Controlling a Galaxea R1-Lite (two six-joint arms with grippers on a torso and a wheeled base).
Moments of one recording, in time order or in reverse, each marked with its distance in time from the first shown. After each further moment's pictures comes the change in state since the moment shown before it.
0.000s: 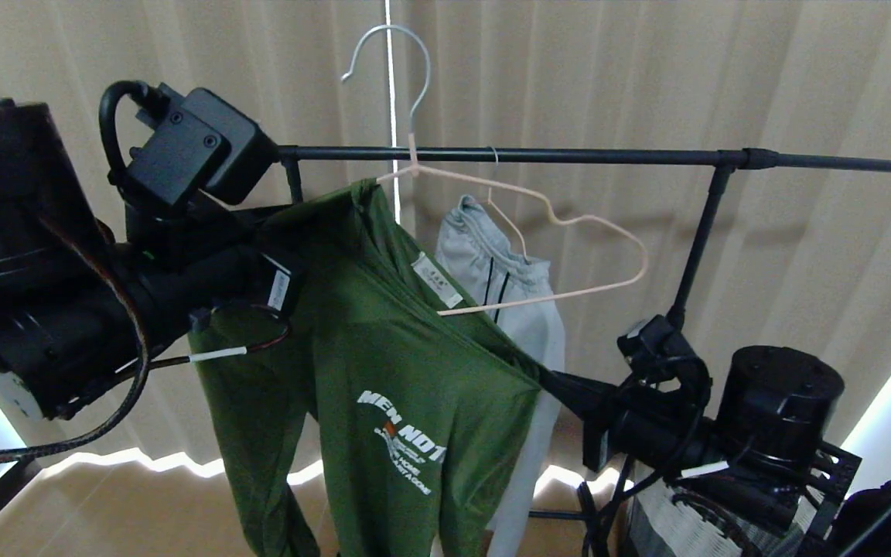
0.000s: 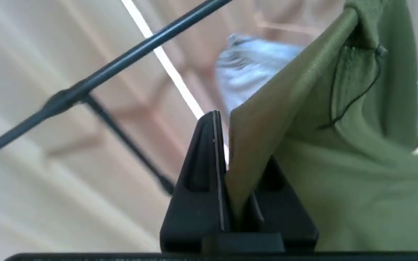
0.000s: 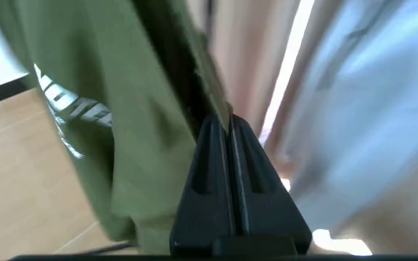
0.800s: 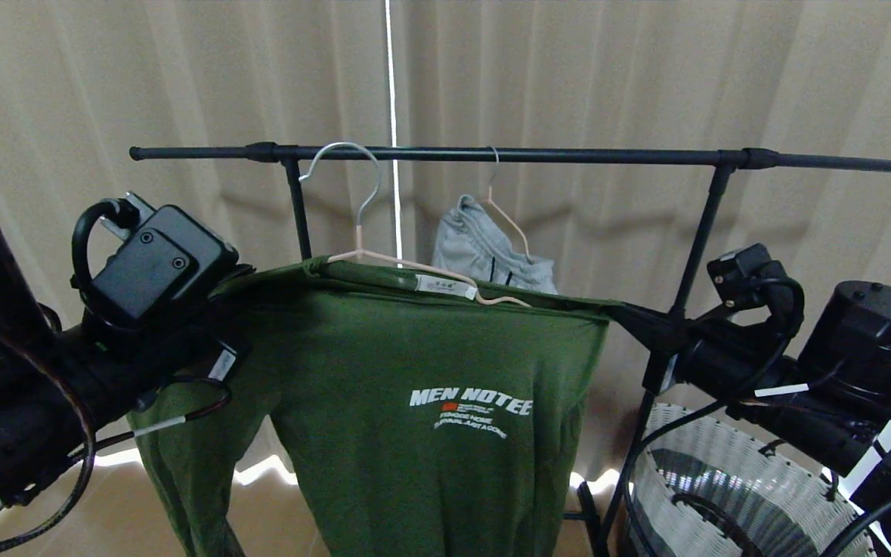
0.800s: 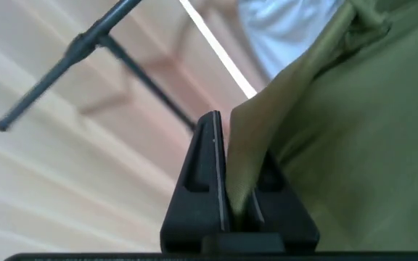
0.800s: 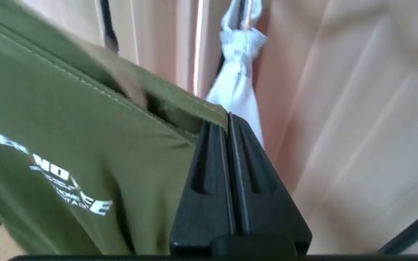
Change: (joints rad) left arm 0.120 -0.065 0.274 -0.173 0.001 0.165; right arm -0.192 -0.153 -0.075 0.112 0.006 -0.014
